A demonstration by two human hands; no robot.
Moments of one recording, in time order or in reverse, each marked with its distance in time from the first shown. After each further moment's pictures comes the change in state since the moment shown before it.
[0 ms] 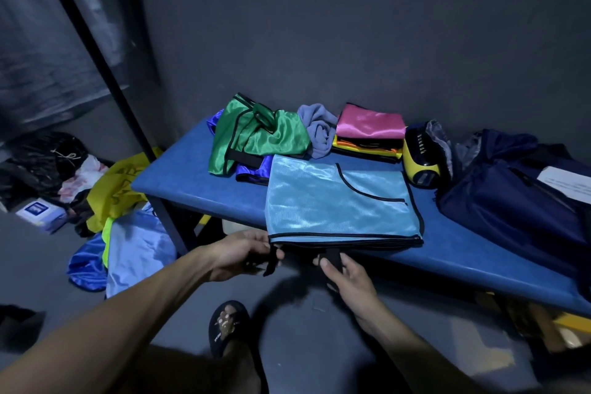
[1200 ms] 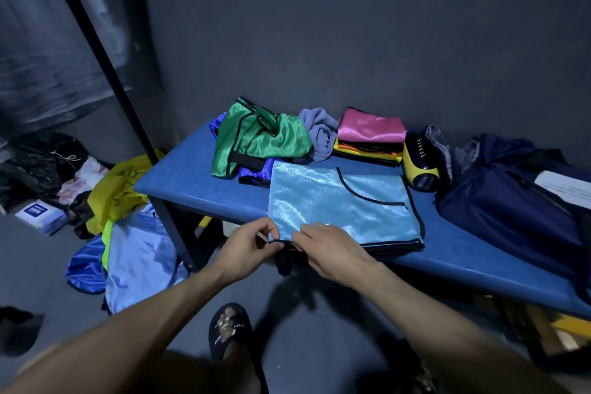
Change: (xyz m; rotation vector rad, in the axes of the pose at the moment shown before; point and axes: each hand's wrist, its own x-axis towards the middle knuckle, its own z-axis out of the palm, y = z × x) left_hand 0.000 -0.010 0.009 0.643 0.463 0.613; right_hand 0.025 -0.079 0.023 -1.534 -0.274 -0.951
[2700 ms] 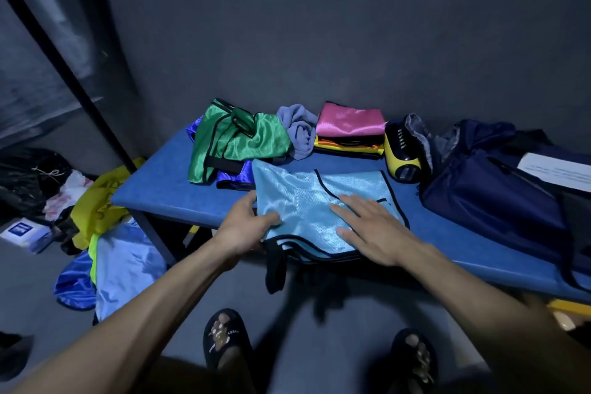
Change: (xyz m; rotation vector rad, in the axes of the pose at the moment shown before) left_hand 0.037 0.093 -0.001 -0.357 0.009 -0.439; right_hand -0.065 0.096 -0.023 0.114 -0.250 0.348
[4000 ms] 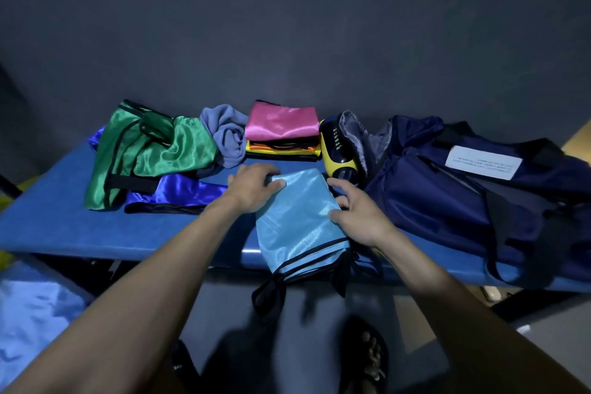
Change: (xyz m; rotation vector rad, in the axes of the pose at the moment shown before) left_hand 0.157 0.039 0.110 0.836 -0.166 0.378; right_hand -0.018 0.049 -0.041 1.013 0.254 0.528
